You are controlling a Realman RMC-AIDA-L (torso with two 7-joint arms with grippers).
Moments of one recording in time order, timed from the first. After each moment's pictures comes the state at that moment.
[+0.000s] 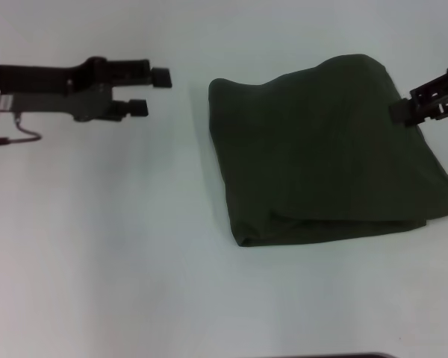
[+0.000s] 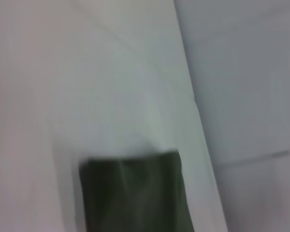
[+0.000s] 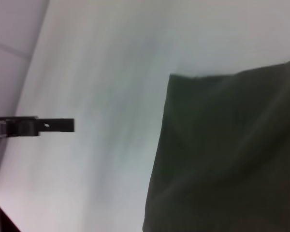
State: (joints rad) left arm -0.64 -2.04 0.71 0.74 2.10 1.60 -2.56; right arm 0.70 1.88 -0.63 -0.89 -2.42 -1.92 2.55
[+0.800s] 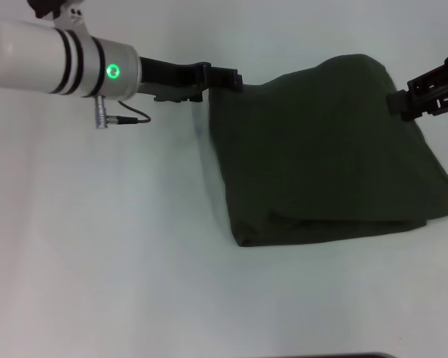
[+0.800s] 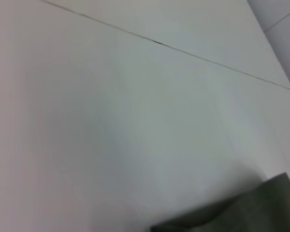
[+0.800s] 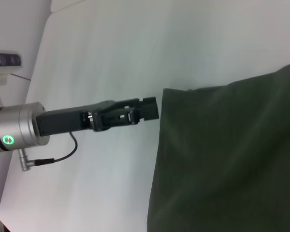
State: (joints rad) left arm -0.85 -2.13 1.09 0.54 2.12 0.97 -2.55; right arm 0.71 1.88 -0.61 -0.87 -2.42 -1.89 2.59
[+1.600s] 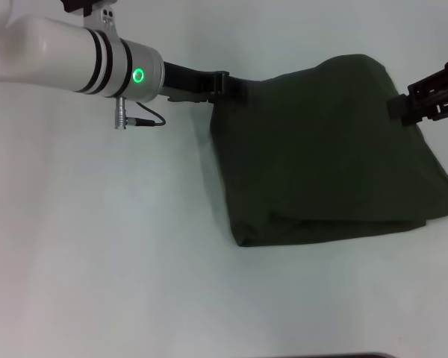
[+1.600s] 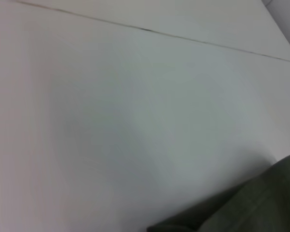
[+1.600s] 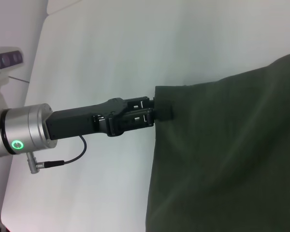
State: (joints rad) left arm -0.90 -2.14 1.19 0.49 2.12 0.88 -2.54; right arm 0.70 1.87 -0.61 -0.84 -2.42 -1.88 2.60
